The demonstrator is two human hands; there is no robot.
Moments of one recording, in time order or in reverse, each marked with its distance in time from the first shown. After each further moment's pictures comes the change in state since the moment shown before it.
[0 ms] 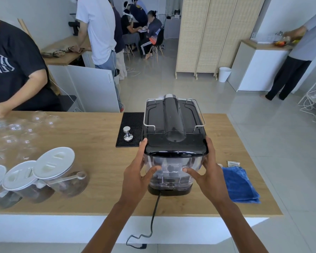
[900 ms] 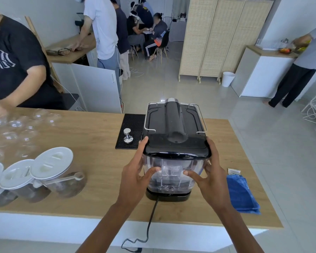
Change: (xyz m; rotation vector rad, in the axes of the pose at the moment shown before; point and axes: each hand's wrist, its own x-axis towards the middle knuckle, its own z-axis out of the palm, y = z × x) left_hand 0.012 0.012 -0.007 -0.080 0.017 -0.019; right_hand 0.010 -0.006 -0.009 0.116 -0.001 -0.120
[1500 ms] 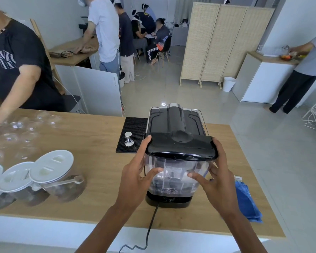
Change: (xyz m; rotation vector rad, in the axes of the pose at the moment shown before) left_hand 0.008 0.028 -0.008 -0.090 -0.023 0.014; right_hand 0.006 -0.024 -0.011 0.014 0.012 -0.023
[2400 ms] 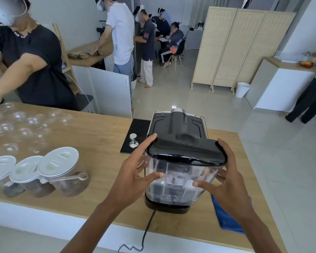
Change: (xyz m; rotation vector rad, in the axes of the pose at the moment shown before) left_hand 0.007 0.035 -0.015 -0.003 -0.121 -0.071; right_hand 0.017 -0.014 -0.039 0.037 -0.194 -0.039
